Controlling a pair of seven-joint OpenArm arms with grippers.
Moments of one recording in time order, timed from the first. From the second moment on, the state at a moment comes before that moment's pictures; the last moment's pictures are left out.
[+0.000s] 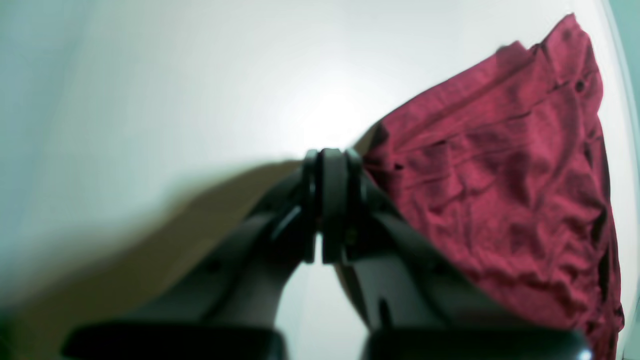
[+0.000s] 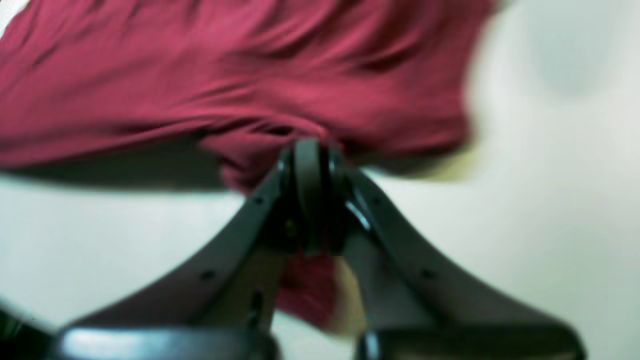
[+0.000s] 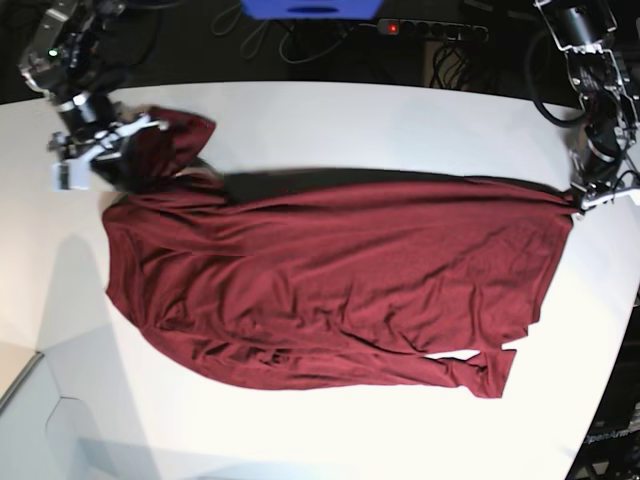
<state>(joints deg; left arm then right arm) 5.8 -18.3 -32.0 71.0 -53.1 2.4 29.4 -22.4 -2.0 38.7 111.6 24.0 39.6 -37.7</state>
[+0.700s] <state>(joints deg) 6.0 -17.9 -31.6 75.1 -53.1 2.4 29.5 -10.0 1.5 70.1 115.2 33.1 39.6 -38.0</state>
